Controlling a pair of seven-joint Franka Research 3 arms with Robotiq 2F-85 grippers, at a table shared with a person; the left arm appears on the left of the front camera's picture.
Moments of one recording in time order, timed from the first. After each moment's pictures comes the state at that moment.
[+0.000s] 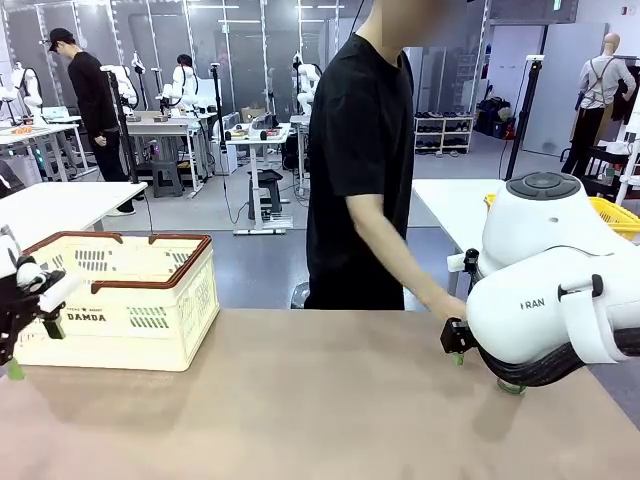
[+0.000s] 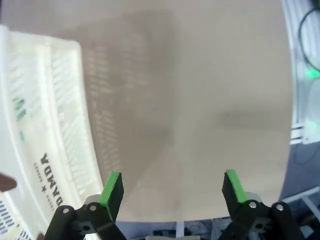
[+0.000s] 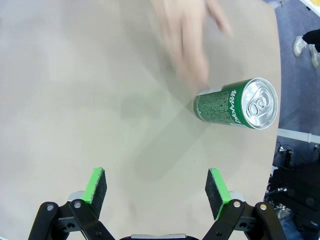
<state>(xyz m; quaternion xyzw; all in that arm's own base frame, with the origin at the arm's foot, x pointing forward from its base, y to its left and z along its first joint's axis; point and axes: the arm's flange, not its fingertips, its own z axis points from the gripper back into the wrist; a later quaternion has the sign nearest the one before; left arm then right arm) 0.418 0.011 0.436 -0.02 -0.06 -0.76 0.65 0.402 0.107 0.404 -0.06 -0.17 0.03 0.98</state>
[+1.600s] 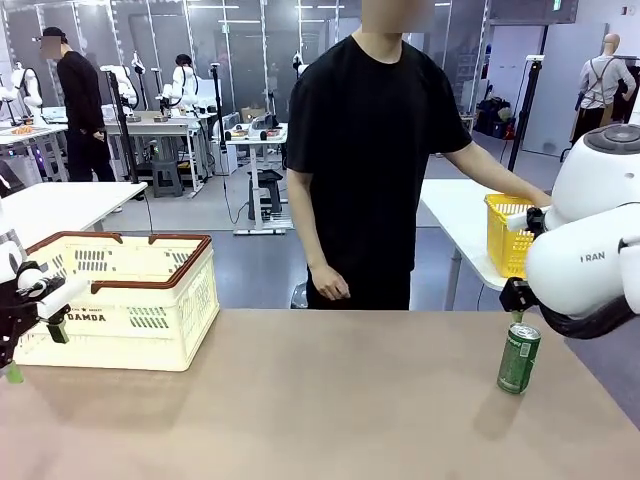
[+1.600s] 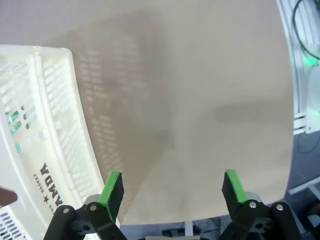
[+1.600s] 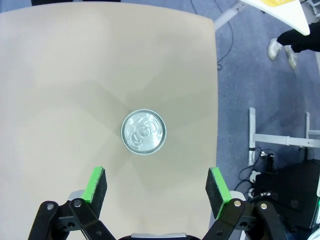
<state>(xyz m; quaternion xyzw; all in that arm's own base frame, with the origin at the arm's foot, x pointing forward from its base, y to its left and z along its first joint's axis) 0.423 0.011 0.431 -0.02 -0.05 -0.78 0.63 0.431 0.016 0.455 -0.09 -0.21 0.01 0.97</state>
